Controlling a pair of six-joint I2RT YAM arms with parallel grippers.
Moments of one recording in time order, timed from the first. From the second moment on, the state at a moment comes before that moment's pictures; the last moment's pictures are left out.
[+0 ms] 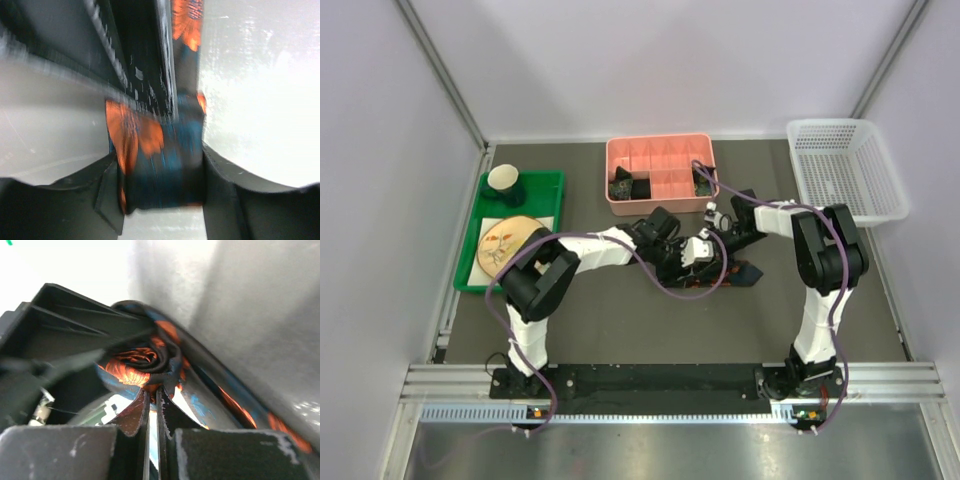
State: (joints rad) left arm -0.79 1.94 1.23 -0.27 0.51 0.60; right arm 0.26 1.96 1.13 -0.61 -0.93 0.18
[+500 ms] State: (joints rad) left arm -0.73 1.83 1.02 0.10 0.66 0.41; right arm 0.26 1.95 1.13 -0.62 -0.76 0.18
